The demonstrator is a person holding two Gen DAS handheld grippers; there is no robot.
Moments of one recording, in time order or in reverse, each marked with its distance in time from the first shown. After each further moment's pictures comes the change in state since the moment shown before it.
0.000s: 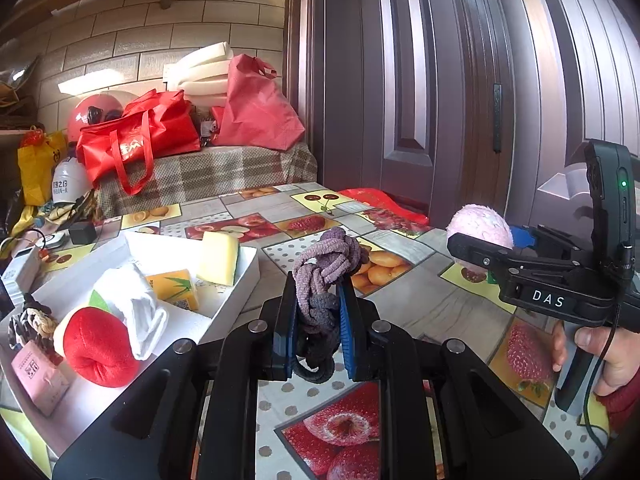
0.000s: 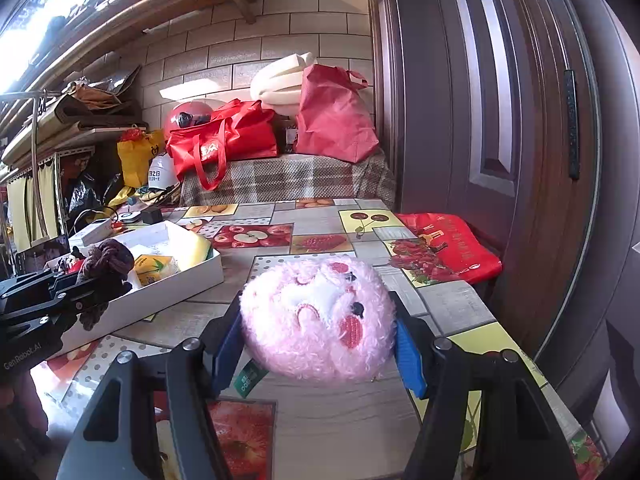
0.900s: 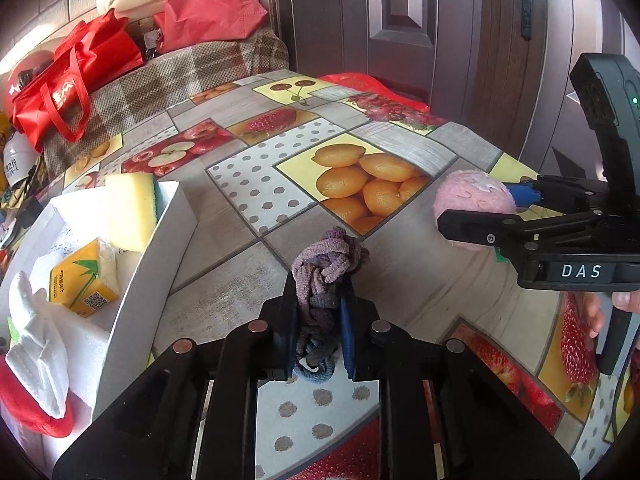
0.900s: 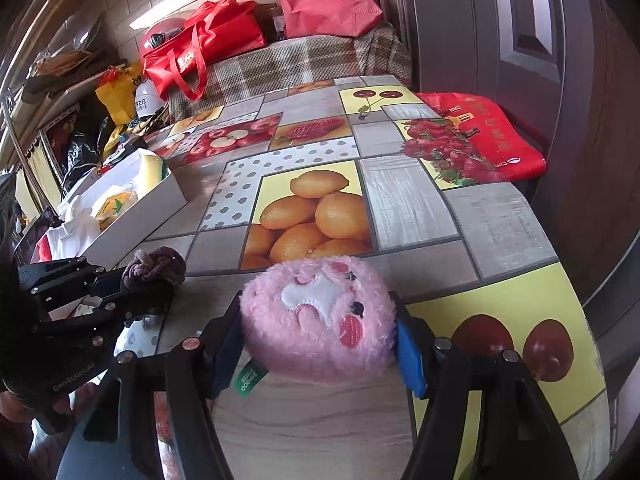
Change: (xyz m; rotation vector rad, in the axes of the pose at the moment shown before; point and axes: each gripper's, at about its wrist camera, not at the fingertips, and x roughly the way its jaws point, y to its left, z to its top) left arm 0.124 -0.029 0.000 0.095 0.414 -0.040; right arm 0.086 -0.048 -0.014 0.110 0.433 0.112
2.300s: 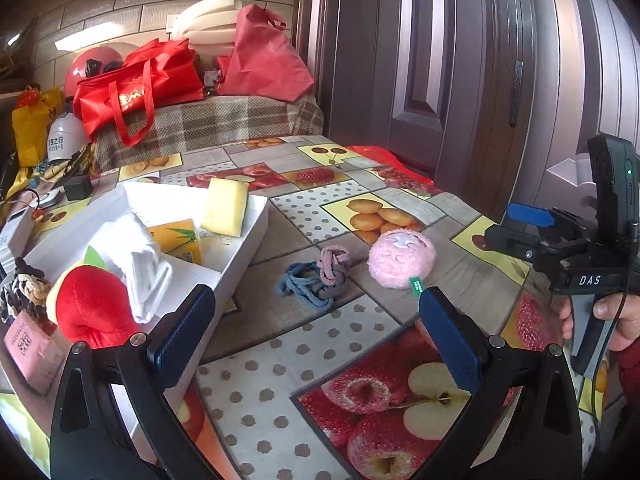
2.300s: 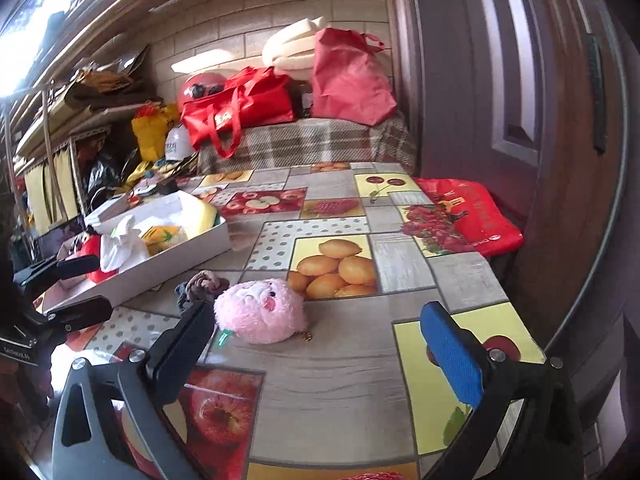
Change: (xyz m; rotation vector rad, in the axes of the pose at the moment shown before) left arm -0.090 0.039 -0.053 -0.156 -0.218 -0.013; right arm -0.064 0.040 -0.022 -0.168 -0.253 -0.002
